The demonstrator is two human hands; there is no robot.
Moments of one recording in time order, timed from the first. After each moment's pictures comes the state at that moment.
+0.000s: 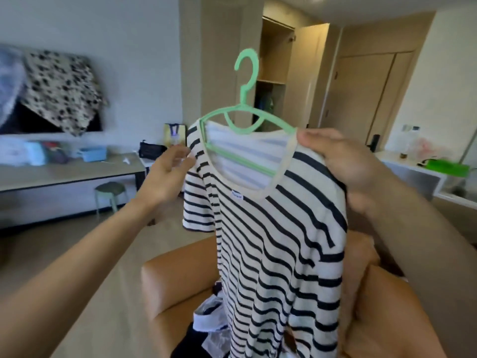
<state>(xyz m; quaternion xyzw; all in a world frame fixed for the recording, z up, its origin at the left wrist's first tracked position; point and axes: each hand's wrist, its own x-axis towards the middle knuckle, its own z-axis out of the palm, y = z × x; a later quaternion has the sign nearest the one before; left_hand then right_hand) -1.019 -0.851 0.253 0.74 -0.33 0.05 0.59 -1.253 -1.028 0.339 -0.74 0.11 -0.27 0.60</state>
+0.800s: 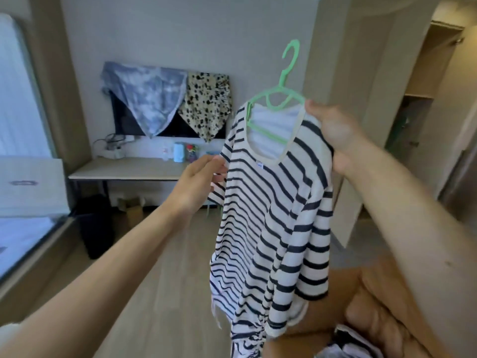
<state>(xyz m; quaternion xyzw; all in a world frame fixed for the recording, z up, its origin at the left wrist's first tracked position) -0.843 -0.505 0.271 0.71 -0.17 0.06 0.68 -0.878 -0.725 0.375 -0.72 0.02 -0.23 0.65</state>
